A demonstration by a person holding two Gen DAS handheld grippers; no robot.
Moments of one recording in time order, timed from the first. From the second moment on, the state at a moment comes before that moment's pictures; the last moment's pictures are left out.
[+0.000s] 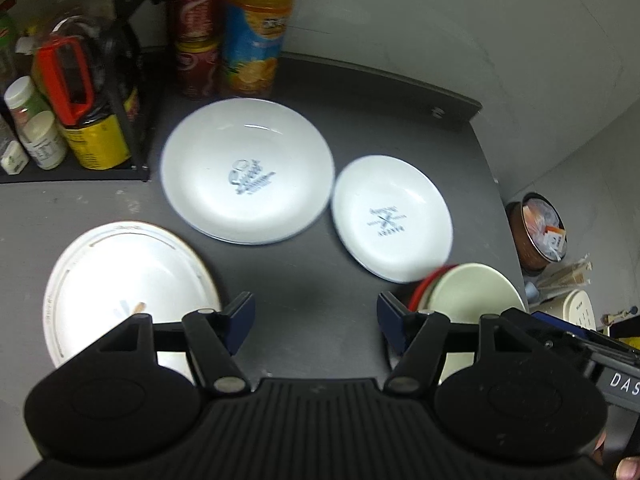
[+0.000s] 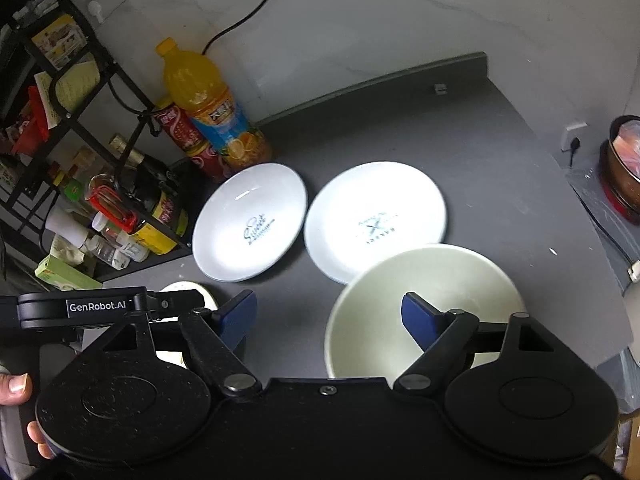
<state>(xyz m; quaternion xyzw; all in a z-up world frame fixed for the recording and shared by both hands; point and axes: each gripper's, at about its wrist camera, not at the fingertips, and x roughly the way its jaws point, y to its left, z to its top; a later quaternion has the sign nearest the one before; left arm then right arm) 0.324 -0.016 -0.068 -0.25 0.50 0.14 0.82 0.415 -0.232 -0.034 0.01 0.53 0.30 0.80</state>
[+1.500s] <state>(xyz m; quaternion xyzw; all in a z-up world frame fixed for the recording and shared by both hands) 0.337 0.153 -0.169 -0.41 0.43 0.21 0.78 0.530 -0.076 -0.138 0.01 0.55 0.33 0.77</state>
